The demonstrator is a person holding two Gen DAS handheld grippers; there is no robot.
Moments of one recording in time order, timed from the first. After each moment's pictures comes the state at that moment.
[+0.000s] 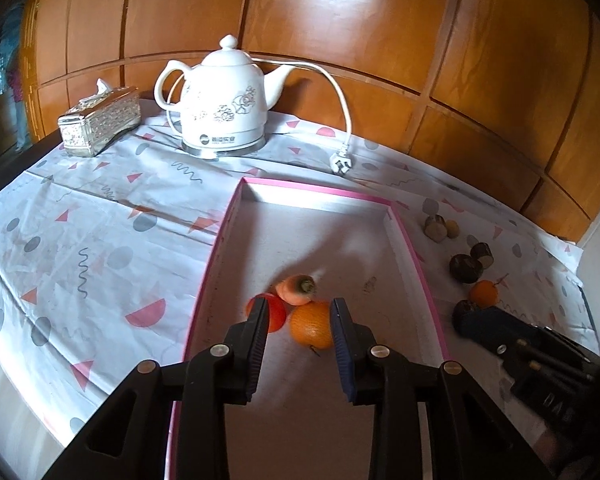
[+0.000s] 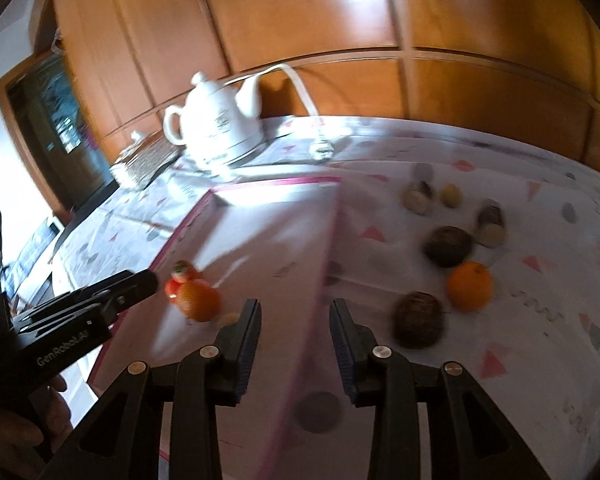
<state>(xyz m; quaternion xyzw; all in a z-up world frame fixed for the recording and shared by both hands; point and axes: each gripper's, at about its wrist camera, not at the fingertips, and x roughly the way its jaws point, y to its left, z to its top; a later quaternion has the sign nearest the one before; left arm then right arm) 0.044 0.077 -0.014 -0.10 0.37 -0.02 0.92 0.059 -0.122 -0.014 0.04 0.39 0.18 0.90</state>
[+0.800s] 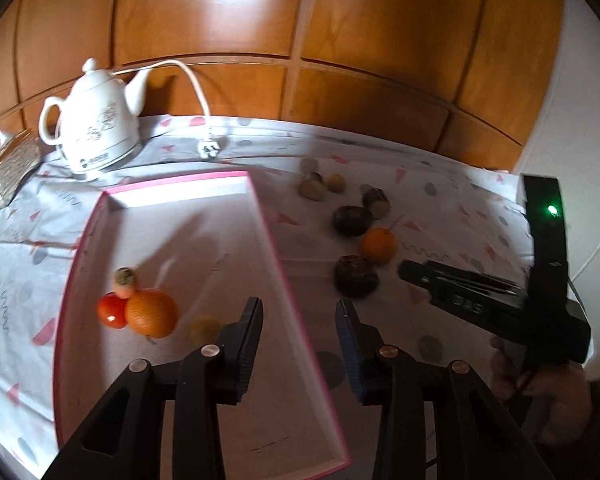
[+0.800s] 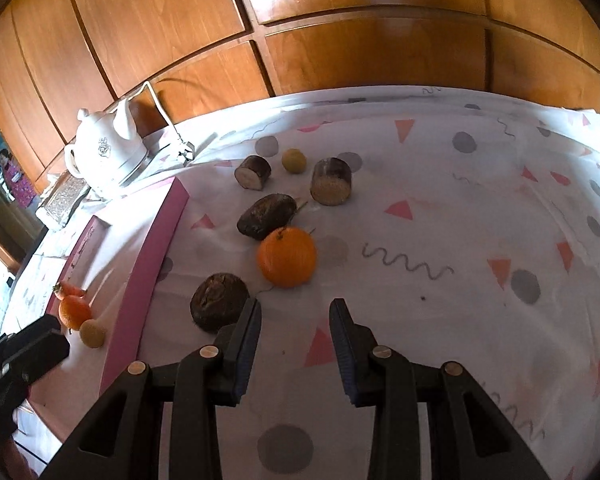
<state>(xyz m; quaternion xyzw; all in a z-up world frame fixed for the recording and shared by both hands) 0.038 -0.025 -0.010 -0.02 0.38 -0.16 0.91 0.078 -0.225 -0.046 0.09 0.42 0.06 0.90</state>
